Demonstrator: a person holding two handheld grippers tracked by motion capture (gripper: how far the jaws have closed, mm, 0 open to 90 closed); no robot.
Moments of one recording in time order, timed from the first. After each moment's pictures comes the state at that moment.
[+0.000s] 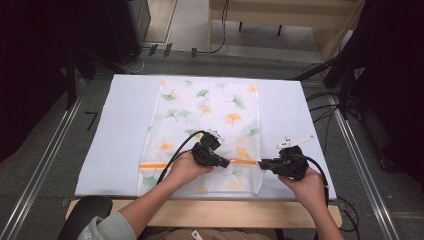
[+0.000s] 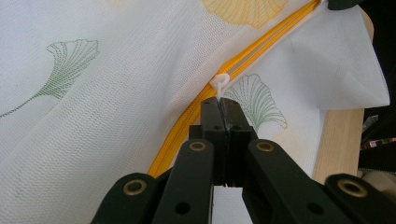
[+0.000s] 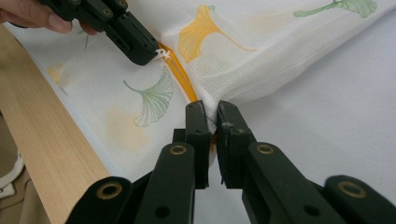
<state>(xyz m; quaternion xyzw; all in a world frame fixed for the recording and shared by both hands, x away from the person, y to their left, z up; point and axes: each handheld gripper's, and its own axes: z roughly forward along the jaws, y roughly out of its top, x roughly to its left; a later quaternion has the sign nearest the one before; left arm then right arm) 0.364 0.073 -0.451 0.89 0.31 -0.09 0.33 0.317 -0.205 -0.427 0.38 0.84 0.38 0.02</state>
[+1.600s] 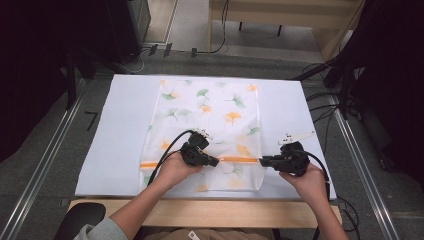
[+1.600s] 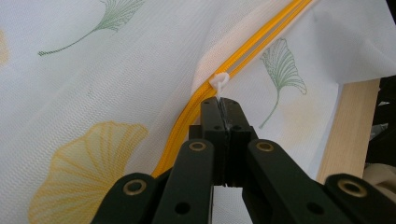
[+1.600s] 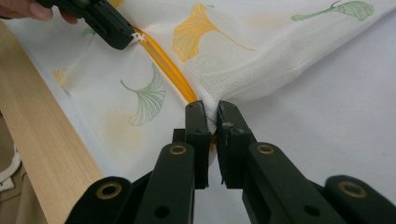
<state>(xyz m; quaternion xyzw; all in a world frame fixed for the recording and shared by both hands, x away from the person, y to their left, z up) 0.359 0.103 -0.445 0.88 0.34 -0.08 0.32 0.327 -0.209 -0.424 0.38 0.85 0.38 0.02</state>
